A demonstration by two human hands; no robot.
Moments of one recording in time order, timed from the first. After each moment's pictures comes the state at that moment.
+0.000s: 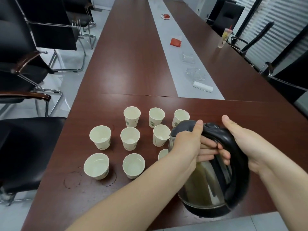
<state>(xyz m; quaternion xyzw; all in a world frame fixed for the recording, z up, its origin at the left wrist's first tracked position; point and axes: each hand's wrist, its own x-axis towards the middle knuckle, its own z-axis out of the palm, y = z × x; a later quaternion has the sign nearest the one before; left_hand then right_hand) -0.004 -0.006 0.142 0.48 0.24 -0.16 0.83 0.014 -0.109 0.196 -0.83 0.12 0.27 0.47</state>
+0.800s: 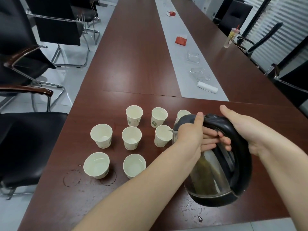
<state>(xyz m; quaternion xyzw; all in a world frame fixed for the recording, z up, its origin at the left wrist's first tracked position) 0.029 -0.002 0.140 0.45 0.24 -0.15 0.85 0.052 -0.094 0.204 -0.85 0.11 0.28 0.44</state>
